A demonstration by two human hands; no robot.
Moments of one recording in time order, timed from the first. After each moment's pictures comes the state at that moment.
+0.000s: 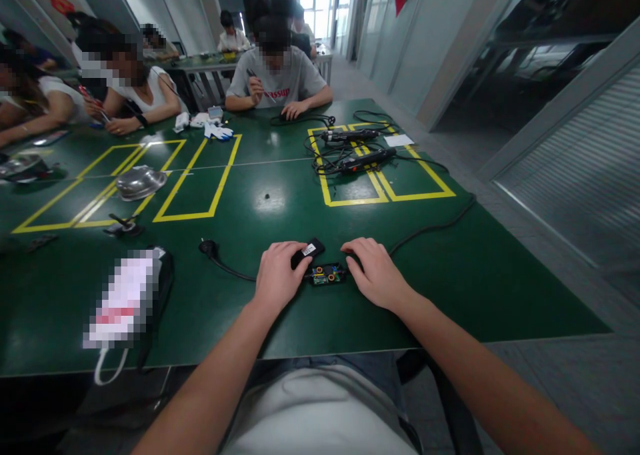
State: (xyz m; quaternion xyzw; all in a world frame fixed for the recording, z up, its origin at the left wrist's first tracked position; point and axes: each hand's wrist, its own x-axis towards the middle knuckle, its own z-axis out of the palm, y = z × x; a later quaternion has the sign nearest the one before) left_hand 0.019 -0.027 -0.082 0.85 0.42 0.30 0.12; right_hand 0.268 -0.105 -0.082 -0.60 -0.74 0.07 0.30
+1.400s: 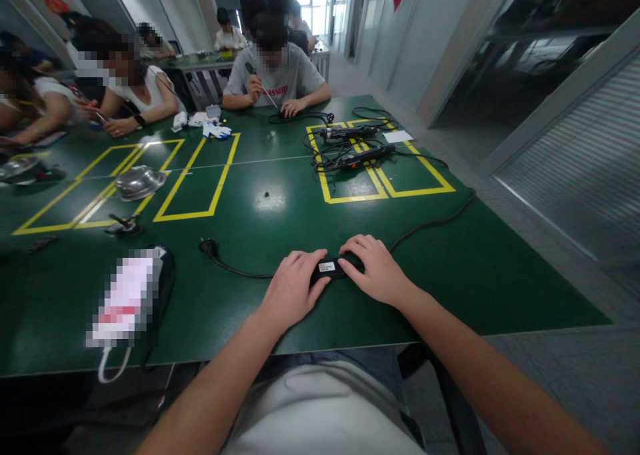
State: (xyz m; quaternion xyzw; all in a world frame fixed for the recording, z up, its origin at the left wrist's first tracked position) left_hand 0.023 -0.062 -0.076 0.91 0.29 0.28 0.13; right_hand 0.268 -0.106 -0.079 -0.59 -0.75 0.09 0.28
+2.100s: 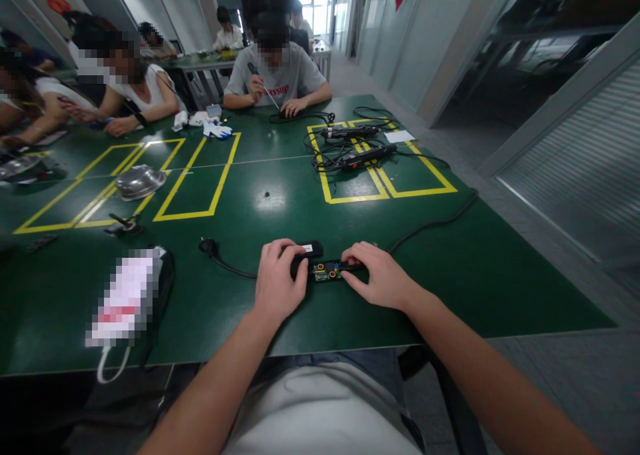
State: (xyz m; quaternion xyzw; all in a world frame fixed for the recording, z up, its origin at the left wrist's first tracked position) left_hand 0.015 -0.052 -0.076 0.84 0.42 0.32 0.09; right_hand 0.272 -0.111 -0.070 -0.53 -0.78 0.12 0.30
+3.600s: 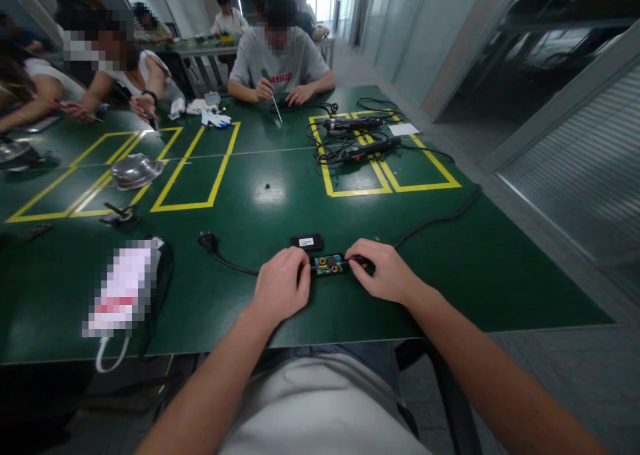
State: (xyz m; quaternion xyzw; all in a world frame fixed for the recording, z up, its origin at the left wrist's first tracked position) left_hand 0.012 -0.064 -0.064 0.88 0.38 0.27 0.11; right_hand 0.277 -0.111 -0.073 -0.47 -0.79 0.11 0.38
